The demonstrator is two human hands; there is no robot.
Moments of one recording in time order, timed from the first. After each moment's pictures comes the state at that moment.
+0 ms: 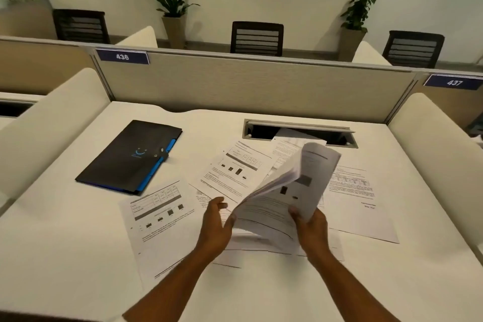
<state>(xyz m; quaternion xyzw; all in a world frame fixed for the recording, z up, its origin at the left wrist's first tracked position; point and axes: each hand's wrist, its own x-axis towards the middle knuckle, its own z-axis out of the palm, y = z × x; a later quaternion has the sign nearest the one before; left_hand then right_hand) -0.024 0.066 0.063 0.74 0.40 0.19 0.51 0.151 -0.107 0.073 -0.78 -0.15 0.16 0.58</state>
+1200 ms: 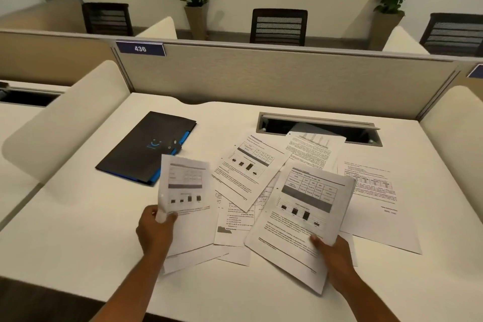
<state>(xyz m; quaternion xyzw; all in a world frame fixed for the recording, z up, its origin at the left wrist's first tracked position) -0.120 0.129 0.059 0.59 0.65 0.32 0.36 0.178 -0.154 0.006 -0.74 -0.01 0.31 0.59</state>
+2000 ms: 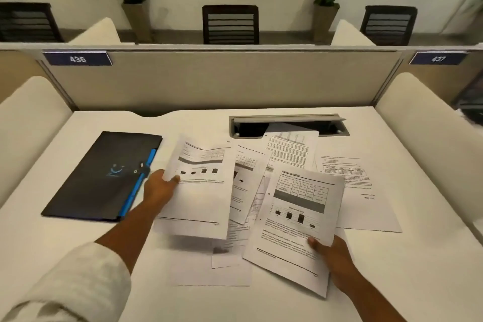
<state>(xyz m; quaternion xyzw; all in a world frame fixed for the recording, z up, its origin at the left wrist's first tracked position) 0.007 0.284 0.072 0.71 0.54 0.16 0.43 0.171 -0.154 0.011 -0.74 0.03 0.30 0.61</state>
